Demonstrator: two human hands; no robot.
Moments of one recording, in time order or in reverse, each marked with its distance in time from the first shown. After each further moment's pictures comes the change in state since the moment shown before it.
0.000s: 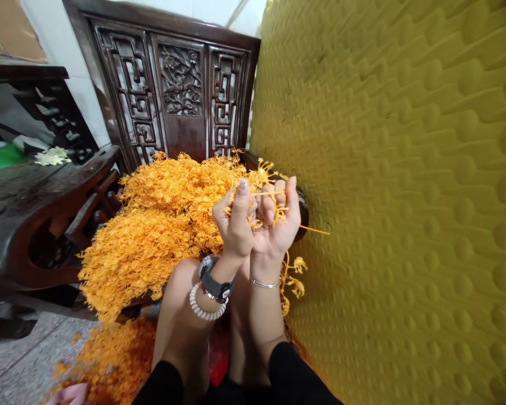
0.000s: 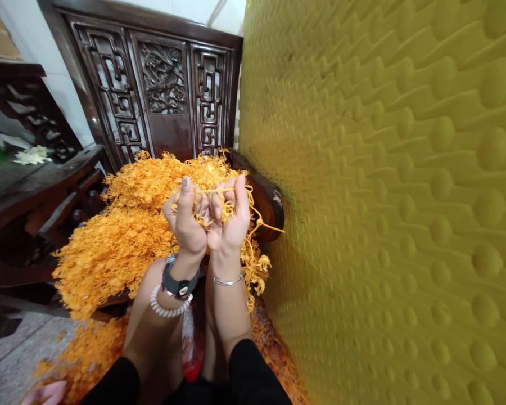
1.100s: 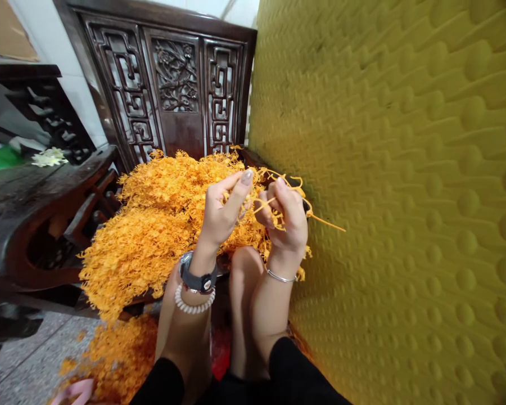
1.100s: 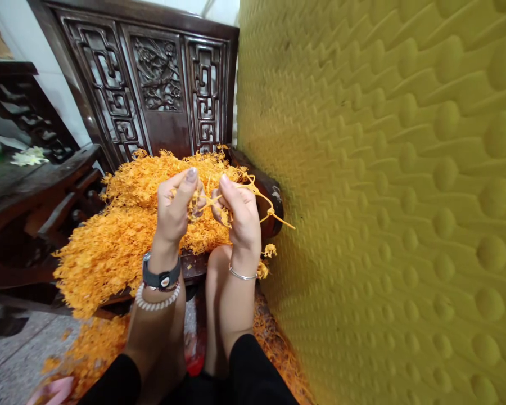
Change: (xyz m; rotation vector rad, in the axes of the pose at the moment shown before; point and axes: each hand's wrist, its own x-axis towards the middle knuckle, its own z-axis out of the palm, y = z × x) left_hand 0.024 0.013 -0.024 0.283 -0.401 -0.078; right_hand 0.005 -0.020 -0.028 -0.462 -0.185 0.086
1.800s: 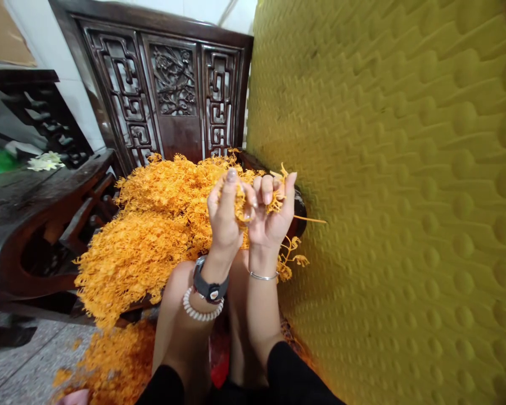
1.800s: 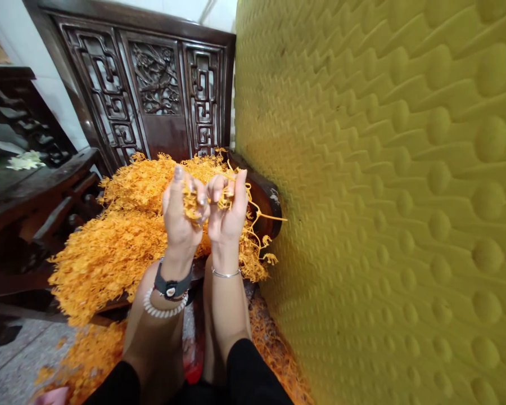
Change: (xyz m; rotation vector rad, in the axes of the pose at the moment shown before) left_hand 0.001 -0.002 0.021 -0.422 0.243 -0.113; right_hand 0.018 0.016 0.018 0.249 0.223 -0.190
